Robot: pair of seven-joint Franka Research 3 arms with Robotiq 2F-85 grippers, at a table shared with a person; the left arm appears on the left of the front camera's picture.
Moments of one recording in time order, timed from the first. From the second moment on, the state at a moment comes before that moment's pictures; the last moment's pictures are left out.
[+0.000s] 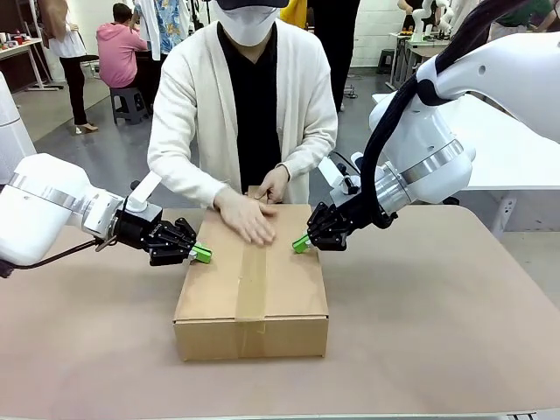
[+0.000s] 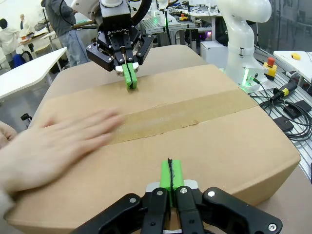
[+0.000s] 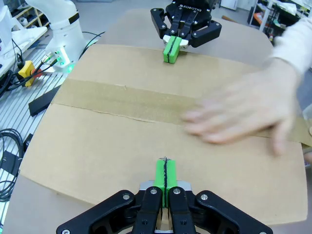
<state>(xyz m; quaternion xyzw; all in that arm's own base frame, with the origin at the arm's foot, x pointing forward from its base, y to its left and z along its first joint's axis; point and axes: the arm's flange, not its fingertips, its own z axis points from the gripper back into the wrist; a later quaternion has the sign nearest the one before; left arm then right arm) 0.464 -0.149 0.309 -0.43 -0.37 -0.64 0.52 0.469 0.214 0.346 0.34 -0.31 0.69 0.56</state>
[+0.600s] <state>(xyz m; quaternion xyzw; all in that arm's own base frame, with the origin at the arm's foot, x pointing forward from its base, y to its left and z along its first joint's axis) 0.464 -0.149 0.309 -0.43 -0.37 -0.64 0.52 0.469 0.214 0.346 0.34 -0.31 0.69 0.56</state>
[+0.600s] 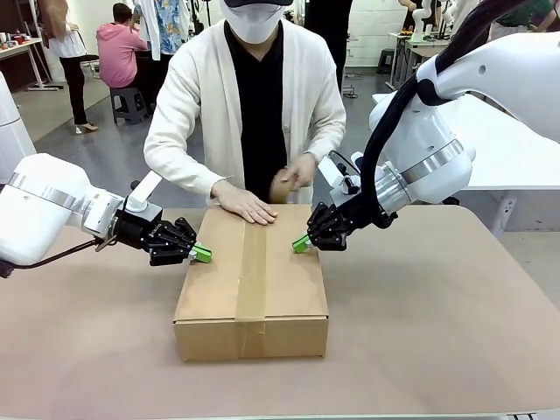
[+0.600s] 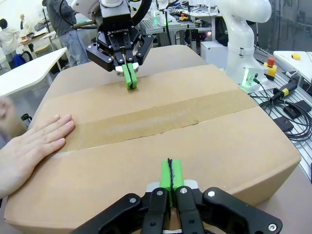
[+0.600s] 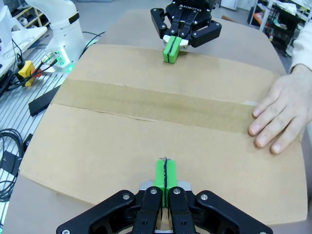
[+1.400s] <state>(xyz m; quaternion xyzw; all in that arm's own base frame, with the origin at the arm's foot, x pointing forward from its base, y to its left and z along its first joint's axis) 0.464 -0.149 0.309 -0.43 -0.37 -0.64 0.52 0.469 0.214 0.346 0.34 -0.31 0.69 0.56</state>
